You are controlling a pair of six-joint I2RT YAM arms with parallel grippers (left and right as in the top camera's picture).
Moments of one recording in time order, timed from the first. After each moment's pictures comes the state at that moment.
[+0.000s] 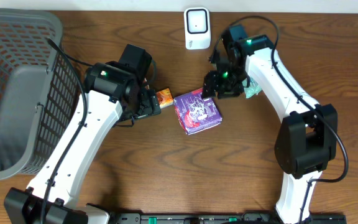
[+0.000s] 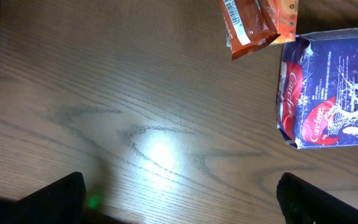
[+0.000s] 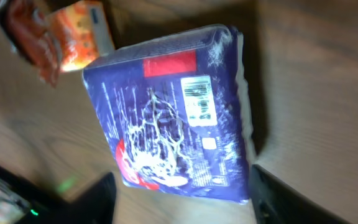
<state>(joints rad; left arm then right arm) -0.37 1.55 1.49 -1.36 -0.06 -0.66 0.32 2.08 1.79 -1.20 -0.41 0.18</state>
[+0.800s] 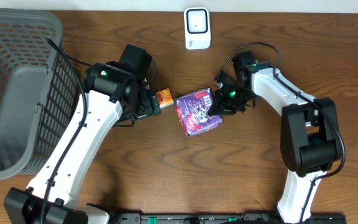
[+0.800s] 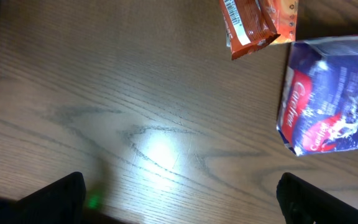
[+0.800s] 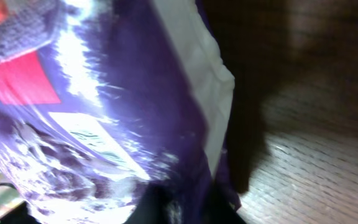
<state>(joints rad) -0.37 1.55 1.49 -1.36 -0.06 -0.66 0.24 2.08 1.40 -0.88 -0.59 0.11</state>
